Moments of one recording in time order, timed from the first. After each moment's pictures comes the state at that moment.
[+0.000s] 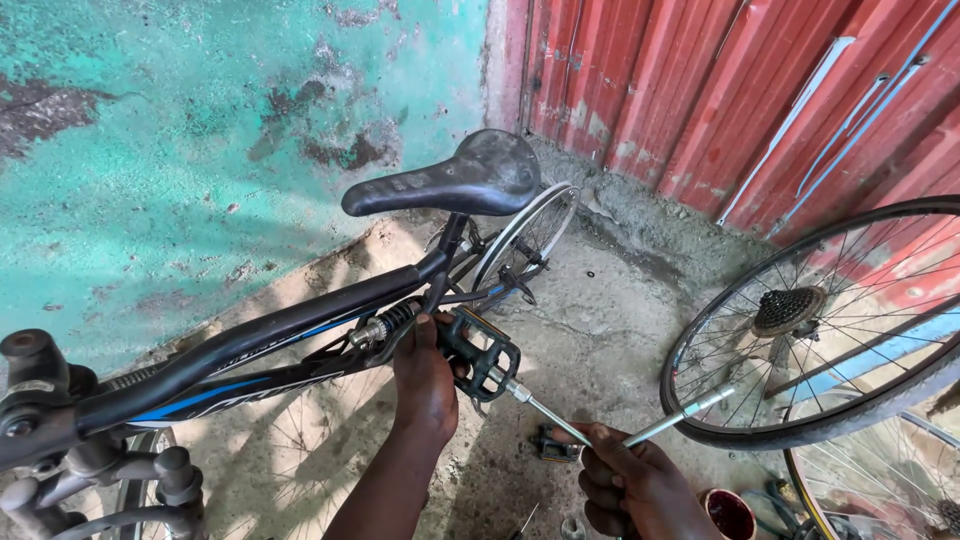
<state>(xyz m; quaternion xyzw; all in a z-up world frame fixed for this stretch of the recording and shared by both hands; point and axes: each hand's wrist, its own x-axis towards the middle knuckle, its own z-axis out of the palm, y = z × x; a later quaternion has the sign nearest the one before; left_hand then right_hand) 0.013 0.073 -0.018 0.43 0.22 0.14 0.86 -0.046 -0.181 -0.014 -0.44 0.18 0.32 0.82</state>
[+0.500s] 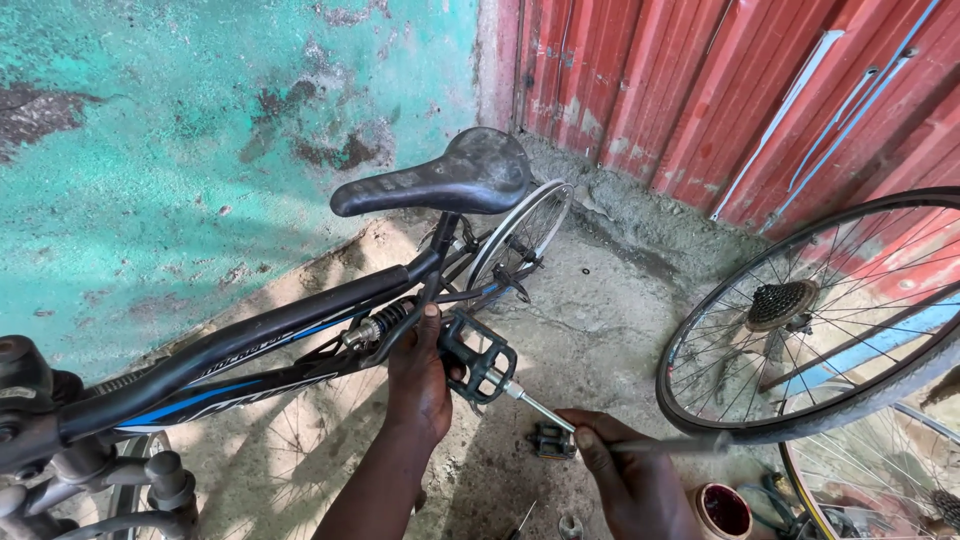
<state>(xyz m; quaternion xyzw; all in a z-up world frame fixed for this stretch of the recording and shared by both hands) 0.010 0.075 -0.017 0.43 0.20 0.12 0.87 -0.062 -0.168 0.011 -0.79 -0.03 0.11 0.60</state>
